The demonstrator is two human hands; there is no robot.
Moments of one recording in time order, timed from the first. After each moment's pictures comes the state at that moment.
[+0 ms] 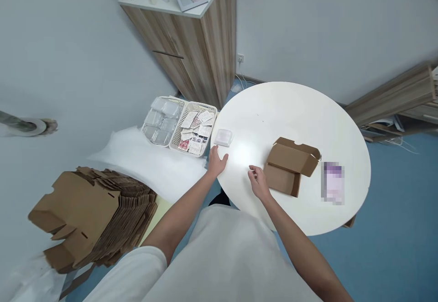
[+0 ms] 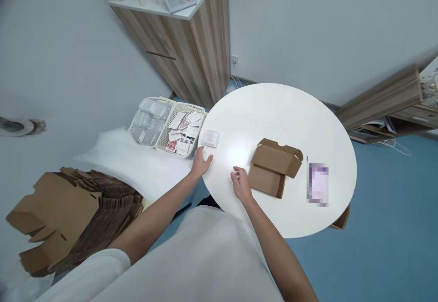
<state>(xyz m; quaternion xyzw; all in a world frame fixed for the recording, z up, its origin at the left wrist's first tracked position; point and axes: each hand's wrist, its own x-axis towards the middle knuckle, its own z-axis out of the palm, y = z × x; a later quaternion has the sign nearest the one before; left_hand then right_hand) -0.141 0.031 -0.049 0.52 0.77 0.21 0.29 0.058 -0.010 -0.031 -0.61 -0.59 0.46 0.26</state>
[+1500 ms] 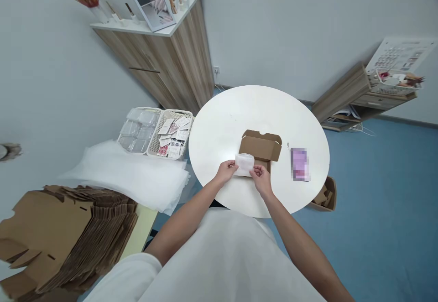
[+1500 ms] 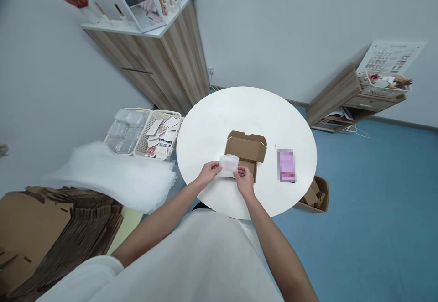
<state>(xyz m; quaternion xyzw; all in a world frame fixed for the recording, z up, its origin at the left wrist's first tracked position) -0.018 -0.003 -0.029 0.43 0.57 0.32 0.62 0.145 -0.035 -0.026 -0.65 -0.37 0.51 0.42</state>
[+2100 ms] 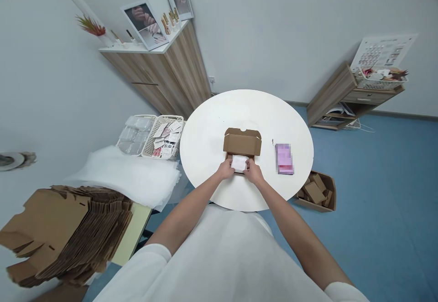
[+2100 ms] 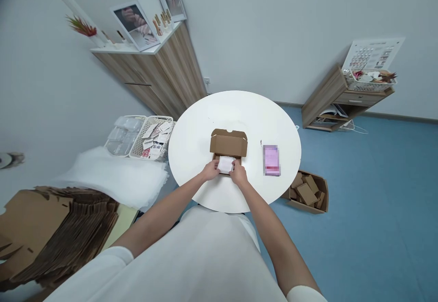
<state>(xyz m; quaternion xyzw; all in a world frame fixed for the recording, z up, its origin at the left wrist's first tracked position) 0.043 -0.003 -0.049 0.52 0.64 0.21 0.52 0.204 -0.023 -0.050 -0.68 -0.53 0.44 0.24</state>
